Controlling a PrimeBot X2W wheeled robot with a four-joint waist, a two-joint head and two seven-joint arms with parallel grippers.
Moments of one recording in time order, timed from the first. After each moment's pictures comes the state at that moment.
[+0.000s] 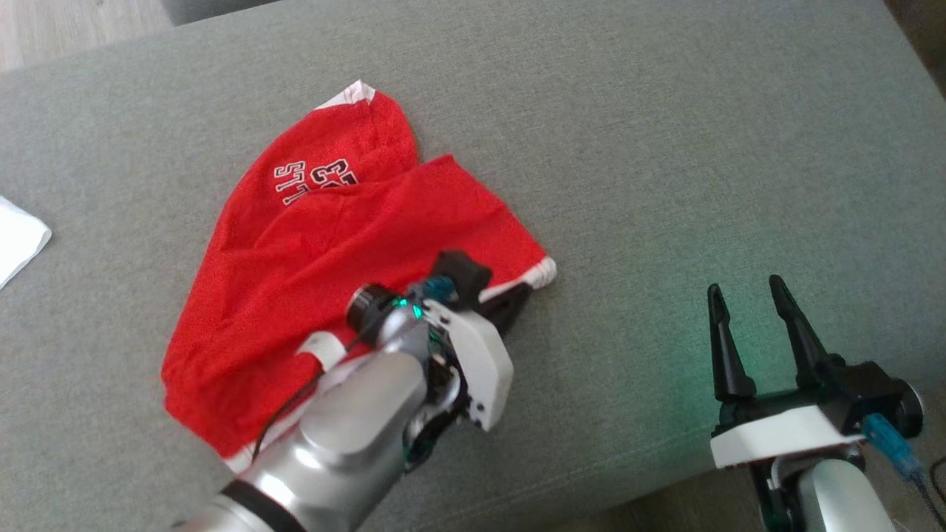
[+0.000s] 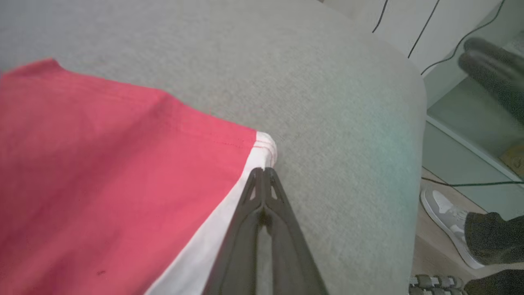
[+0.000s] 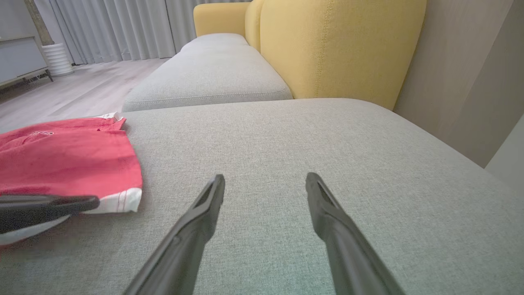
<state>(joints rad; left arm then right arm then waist) -0.67 0.04 -1.03 0.70 -0.65 -0.05 -0.07 -0.03 -0.04 0.03 0.19 0.05 0.13 -0.25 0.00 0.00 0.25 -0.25</state>
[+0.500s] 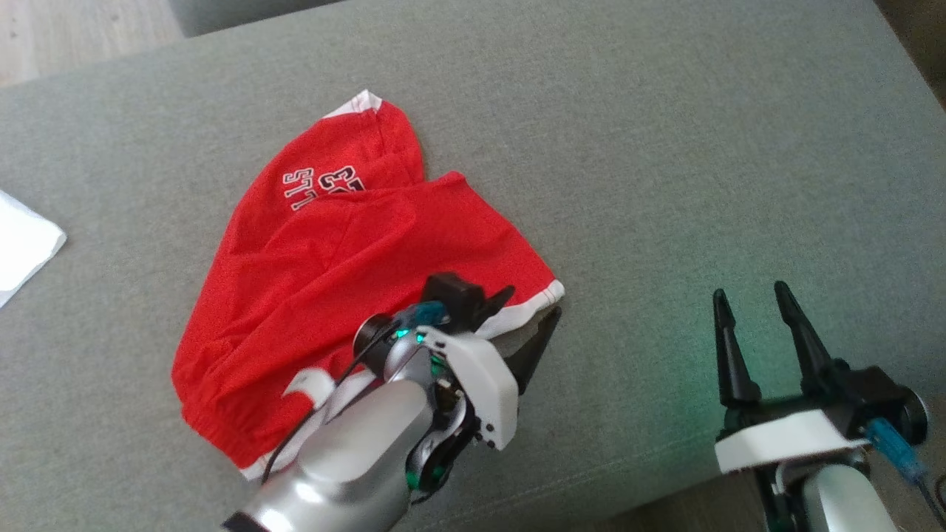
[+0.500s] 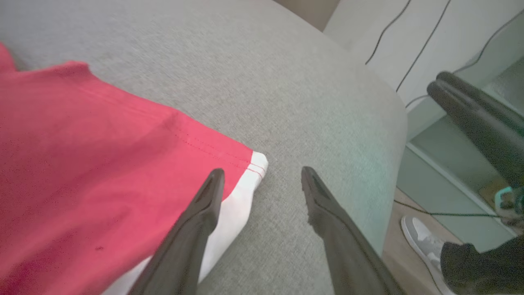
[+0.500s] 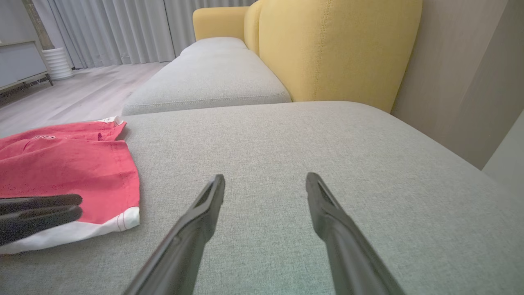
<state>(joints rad) -0.59 0.05 -1.04 0.60 -0.73 0.01 -0.10 -0.02 -0.04 0.02 0.20 0.05 0.13 -0.25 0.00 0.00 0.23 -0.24</state>
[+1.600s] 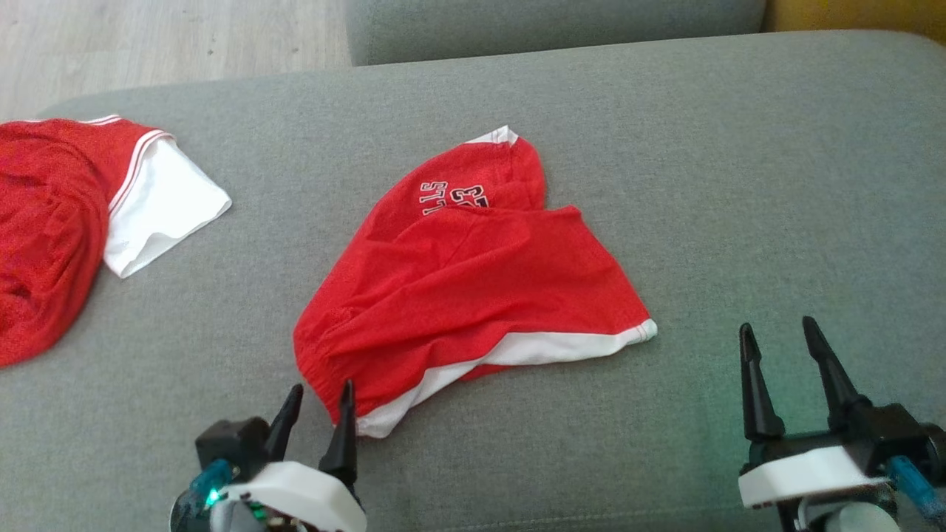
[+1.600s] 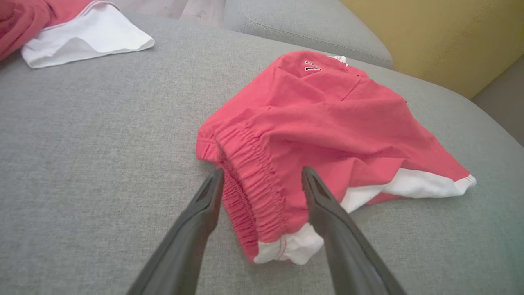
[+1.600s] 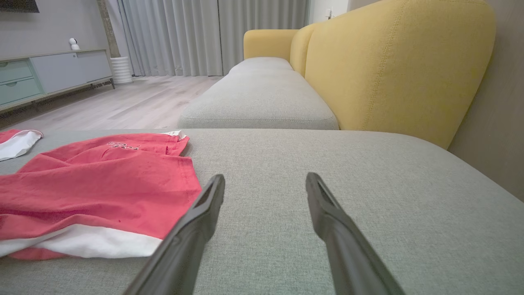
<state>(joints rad) -0.01 0.32 -0.65 0.12 -0.69 0.34 -0.25 0.08 -0.04 -0.04 0.14 0.01 0.13 -0.25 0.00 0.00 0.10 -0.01</state>
